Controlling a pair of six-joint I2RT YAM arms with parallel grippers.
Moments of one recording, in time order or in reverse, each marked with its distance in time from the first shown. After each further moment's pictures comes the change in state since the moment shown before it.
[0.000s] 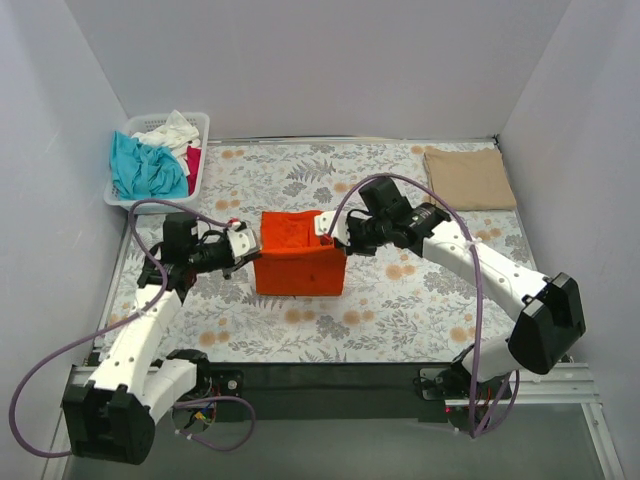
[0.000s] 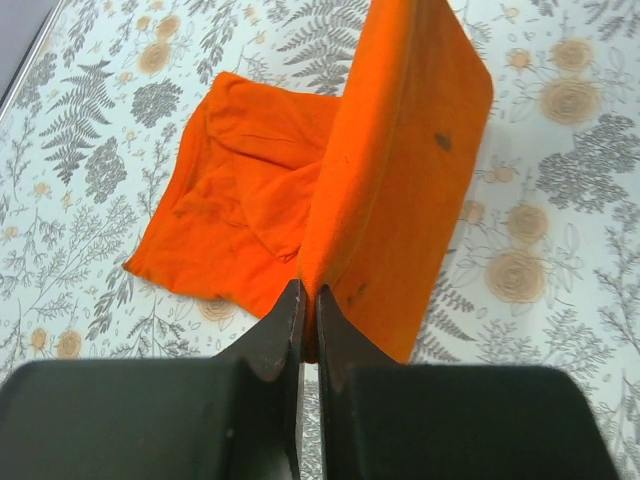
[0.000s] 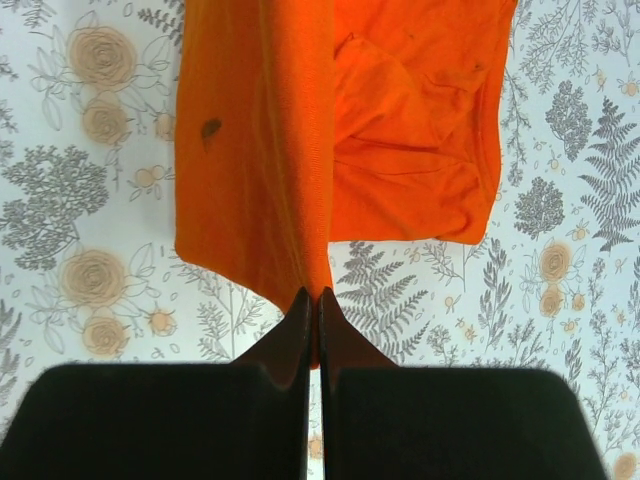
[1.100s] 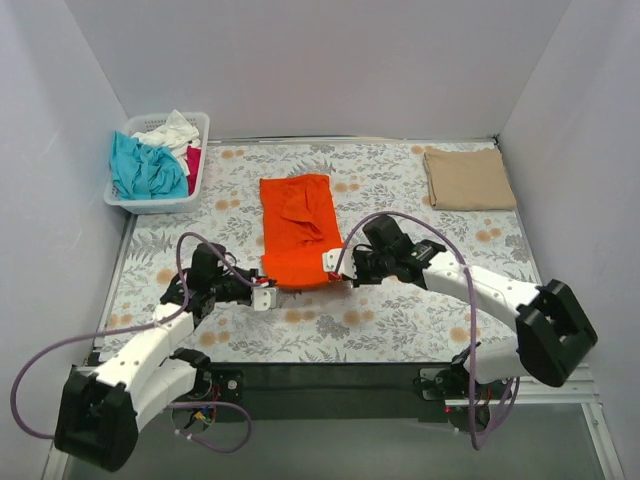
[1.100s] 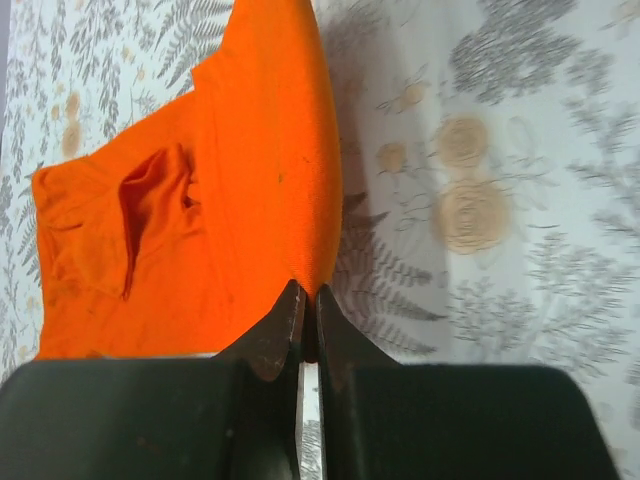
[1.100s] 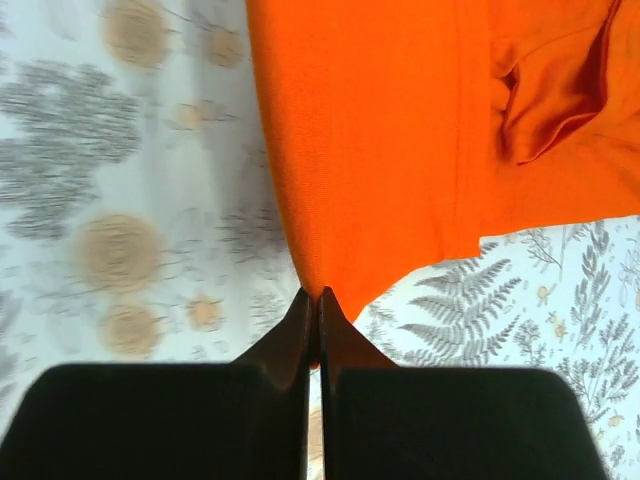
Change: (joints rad) left arm -0.185 0.031 -0.273 0.211 -0.086 0.383; right arm 0.025 -0.043 -0.357 0.282 0.069 -0.039
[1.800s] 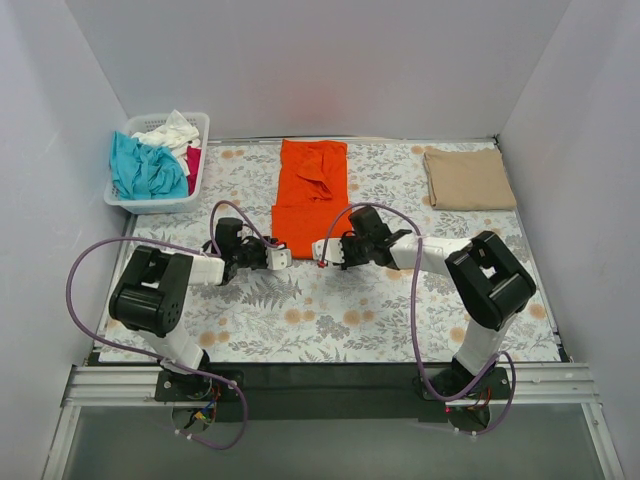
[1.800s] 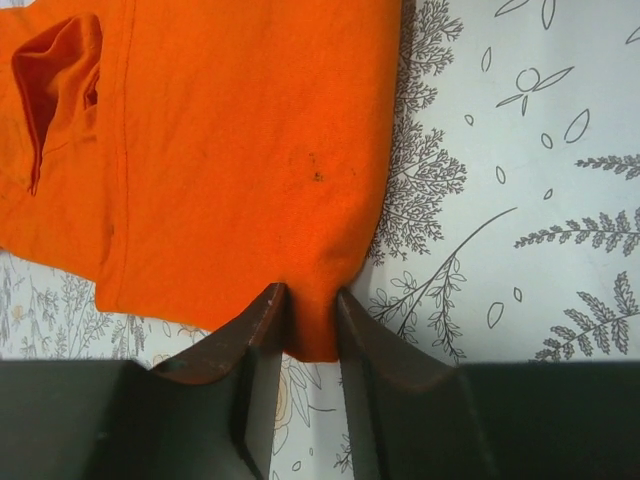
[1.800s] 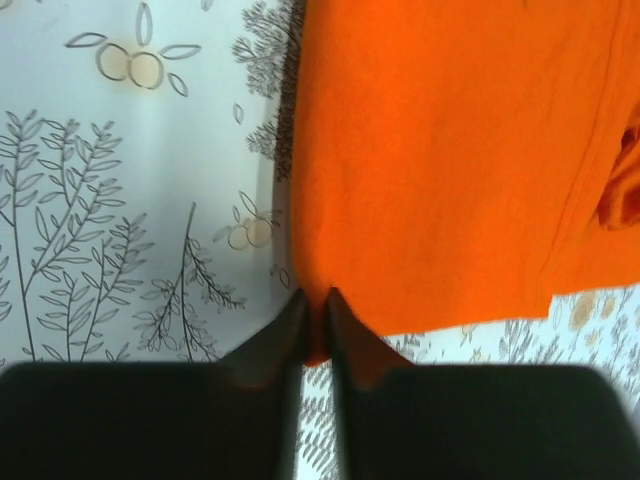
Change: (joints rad) left arm 0.069 0.716 0.153 0.607 -0.105 -0.011; right arm -0.077 0.370 0.085 0.301 0.106 -0.195
